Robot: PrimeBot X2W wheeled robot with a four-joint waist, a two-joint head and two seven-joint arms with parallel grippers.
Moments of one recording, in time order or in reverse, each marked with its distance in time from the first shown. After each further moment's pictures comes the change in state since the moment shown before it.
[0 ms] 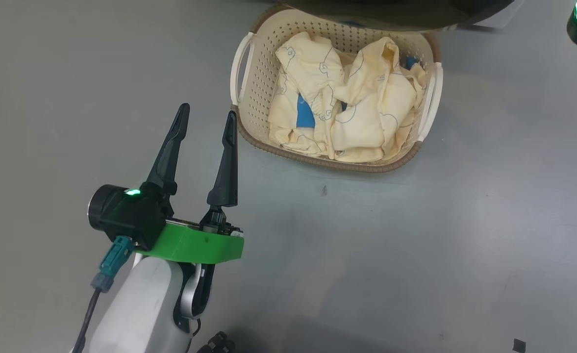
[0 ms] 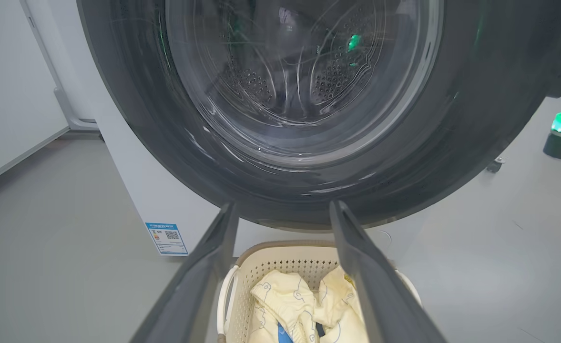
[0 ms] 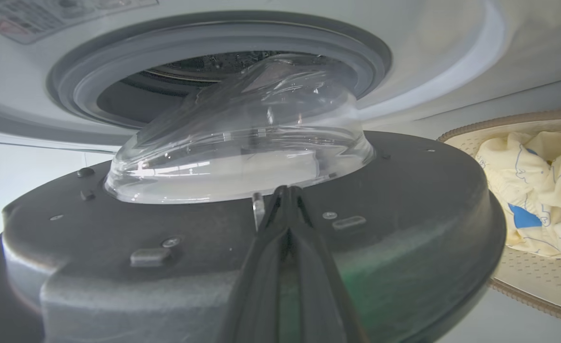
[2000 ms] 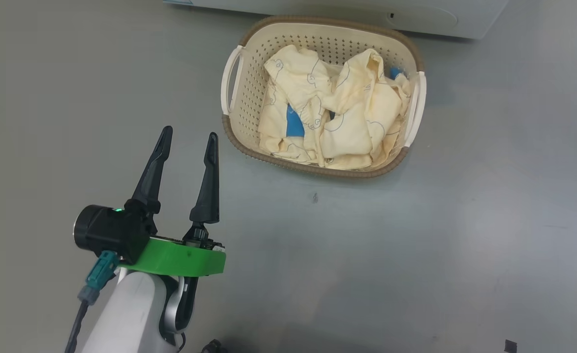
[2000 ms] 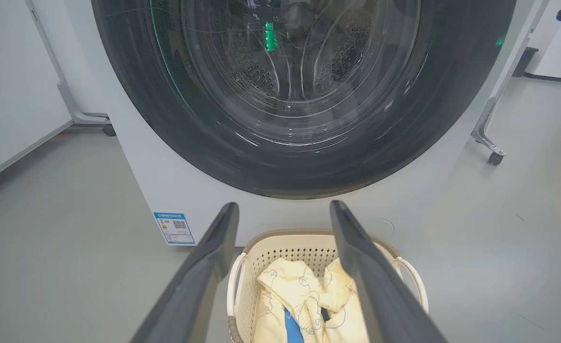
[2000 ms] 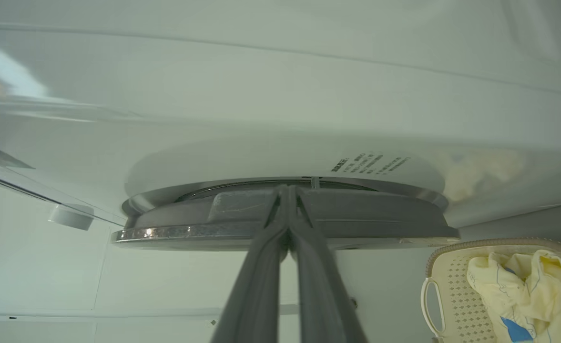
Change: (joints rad) left arm 0.071 0.002 0.081 0.024 0.039 -0.064 0.000; right arm 0.050 -0.095 -0.168 -0.102 -0.007 0.000 -0.206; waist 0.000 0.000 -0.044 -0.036
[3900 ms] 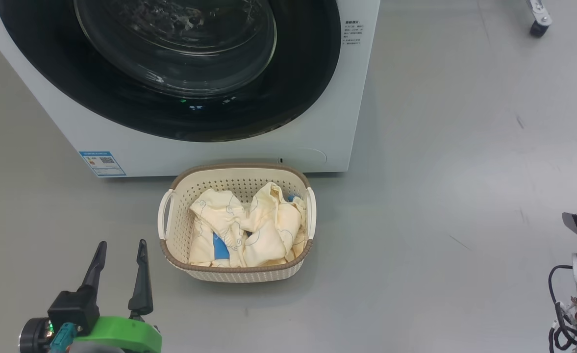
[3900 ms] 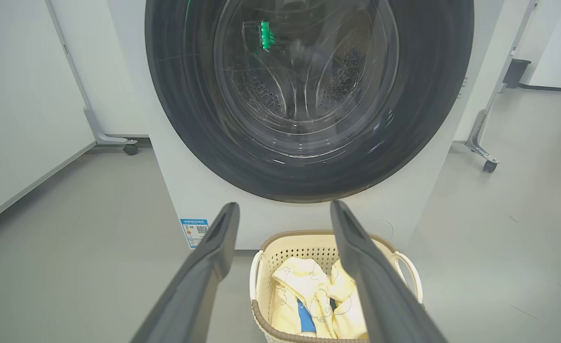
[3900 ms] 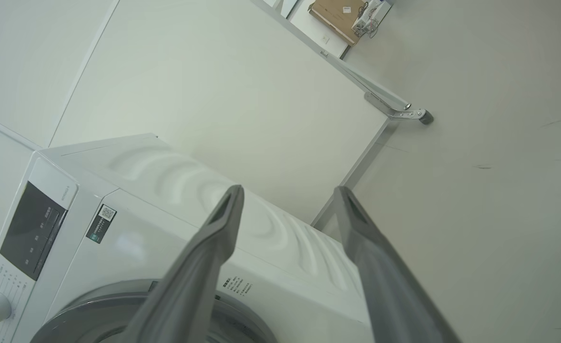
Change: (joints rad) left arm 0.253 0.046 0.229 0.203 0.082 -0.038 0.005; right arm 0.763 0.262 -0.138 -0.117 -0.466 0.185 -0.788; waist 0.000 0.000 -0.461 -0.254
